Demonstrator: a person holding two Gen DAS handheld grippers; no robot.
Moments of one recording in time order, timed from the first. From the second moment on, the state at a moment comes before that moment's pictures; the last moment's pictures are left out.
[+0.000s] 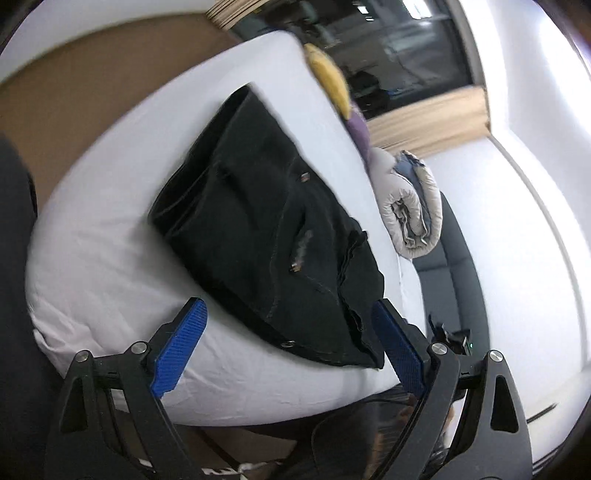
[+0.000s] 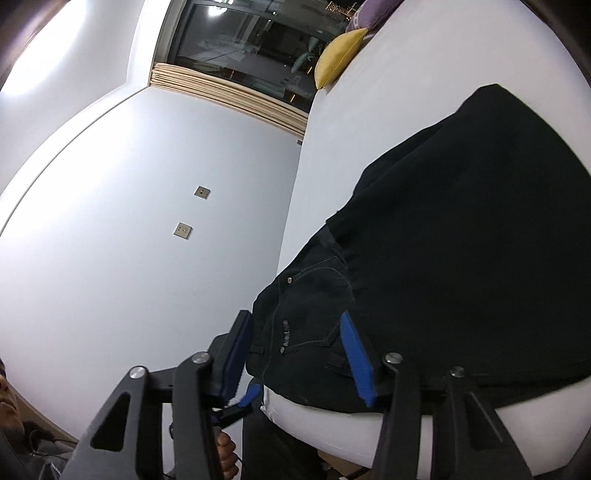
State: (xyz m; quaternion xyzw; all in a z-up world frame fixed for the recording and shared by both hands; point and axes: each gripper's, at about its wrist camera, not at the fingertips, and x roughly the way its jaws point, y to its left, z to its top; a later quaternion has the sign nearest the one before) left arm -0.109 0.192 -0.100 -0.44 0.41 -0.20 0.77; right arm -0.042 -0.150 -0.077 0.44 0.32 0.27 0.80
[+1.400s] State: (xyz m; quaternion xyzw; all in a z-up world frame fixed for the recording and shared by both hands) left arm -0.082 0.187 -0.050 -0.33 0.34 -0.19 0.86; right arm 0.070 -0.098 -0.115 0.26 0.54 0.19 0.77
